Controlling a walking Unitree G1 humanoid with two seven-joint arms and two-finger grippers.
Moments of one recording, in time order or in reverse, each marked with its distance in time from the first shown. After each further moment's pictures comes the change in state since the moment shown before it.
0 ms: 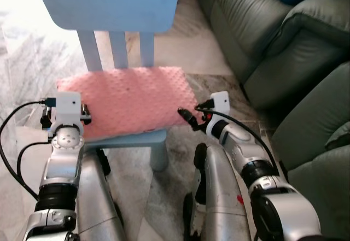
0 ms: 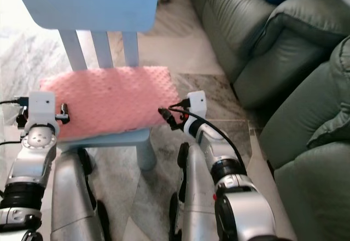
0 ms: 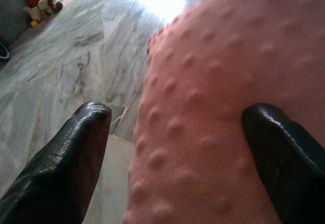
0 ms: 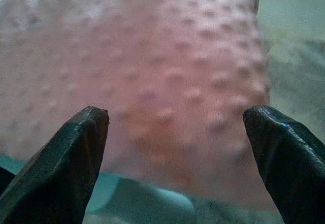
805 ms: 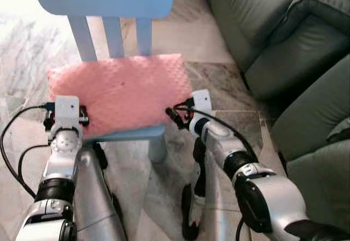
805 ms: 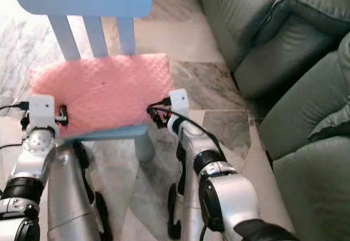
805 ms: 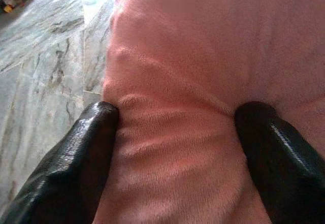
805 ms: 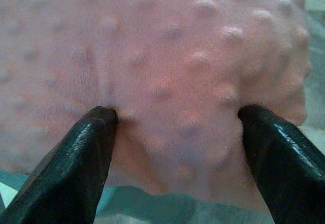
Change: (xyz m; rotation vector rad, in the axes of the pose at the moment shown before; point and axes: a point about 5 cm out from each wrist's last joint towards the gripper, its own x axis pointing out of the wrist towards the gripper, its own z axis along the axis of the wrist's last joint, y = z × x) left arm 0.014 0.000 -0.022 -0.036 -0.021 -0.034; right arm 0.026 0.031 -0.005 -0.054 0.059 -0.070
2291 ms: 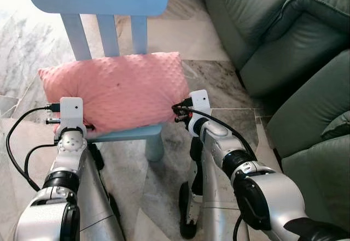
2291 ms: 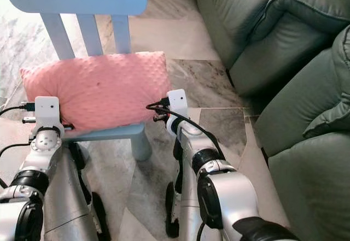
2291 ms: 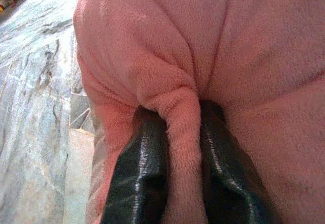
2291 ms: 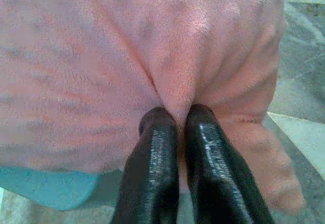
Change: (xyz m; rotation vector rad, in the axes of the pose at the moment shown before) left arm 0.010 -0.011 -0.005 -0.010 -0.015 0.009; right arm 0.002 -0.001 0.003 -0.018 0.011 -0.023
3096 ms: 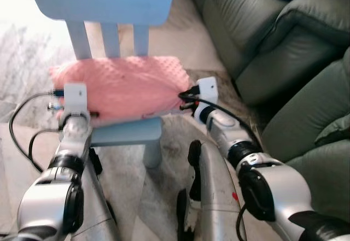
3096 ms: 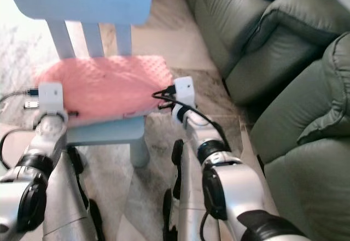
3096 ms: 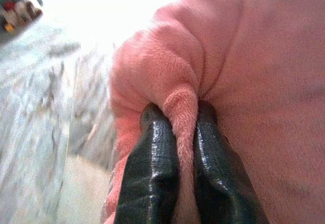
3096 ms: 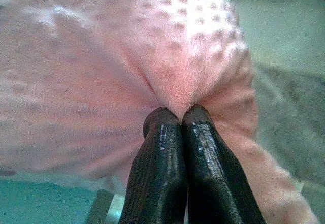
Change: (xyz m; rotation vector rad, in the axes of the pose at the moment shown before) left arm 0.015 -0.009 0.044 -0.023 -0.100 0.042; right arm -0.003 -0.019 0.033 -0.055 -0.124 -0.032
